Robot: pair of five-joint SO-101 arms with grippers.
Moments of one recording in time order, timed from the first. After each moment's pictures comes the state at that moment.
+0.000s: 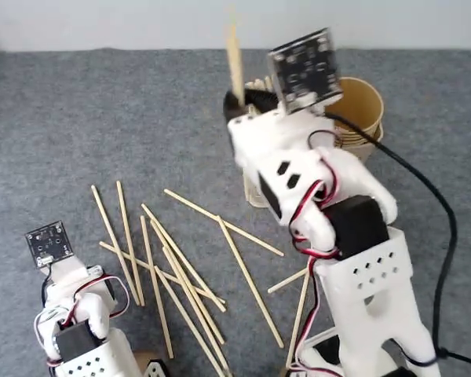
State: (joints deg) left arm -30.3 -103.3 97.1 72.0 7.6; right arm -25.8 -33.0 3.5 52.4 -0.2
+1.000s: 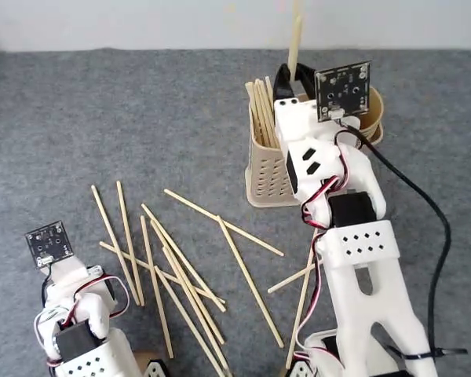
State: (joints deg) left arm -30.3 -103.3 97.1 72.0 7.6; right arm -13.4 -32.9 33.3 13.3 3.6
